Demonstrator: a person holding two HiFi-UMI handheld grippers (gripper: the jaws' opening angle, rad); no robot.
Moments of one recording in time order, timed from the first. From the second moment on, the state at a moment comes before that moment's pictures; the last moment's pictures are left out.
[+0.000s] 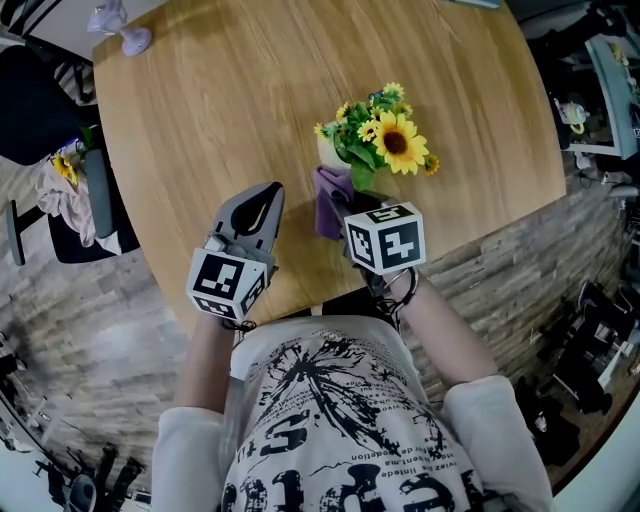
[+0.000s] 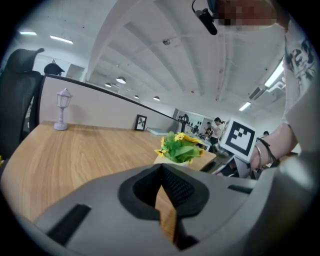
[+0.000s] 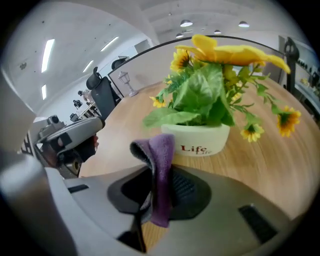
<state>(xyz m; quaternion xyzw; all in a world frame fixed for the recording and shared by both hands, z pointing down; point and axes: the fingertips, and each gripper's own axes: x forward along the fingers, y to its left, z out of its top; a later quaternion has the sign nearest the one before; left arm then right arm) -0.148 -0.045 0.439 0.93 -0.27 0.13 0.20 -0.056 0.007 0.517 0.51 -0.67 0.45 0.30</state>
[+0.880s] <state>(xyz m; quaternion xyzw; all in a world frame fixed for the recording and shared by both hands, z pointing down) -0.059 -0.037 0.474 0.96 -0.13 0.16 0.18 0.085 0.035 0.511 0.58 -0.62 0.39 0.35</state>
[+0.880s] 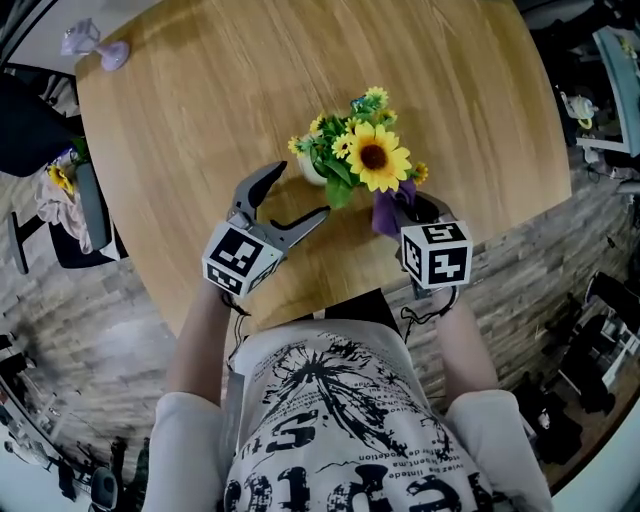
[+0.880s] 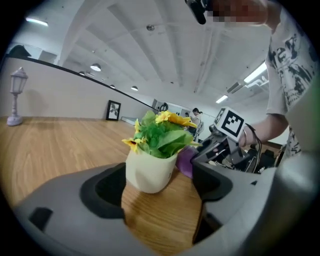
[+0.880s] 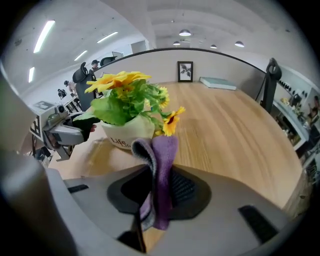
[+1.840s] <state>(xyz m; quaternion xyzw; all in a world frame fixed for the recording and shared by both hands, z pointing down) 0.022 -0.062 0.506 0.97 -0.01 0.23 0.06 0.112 -0.006 0.510 0.57 -0.65 0.36 0.34</state>
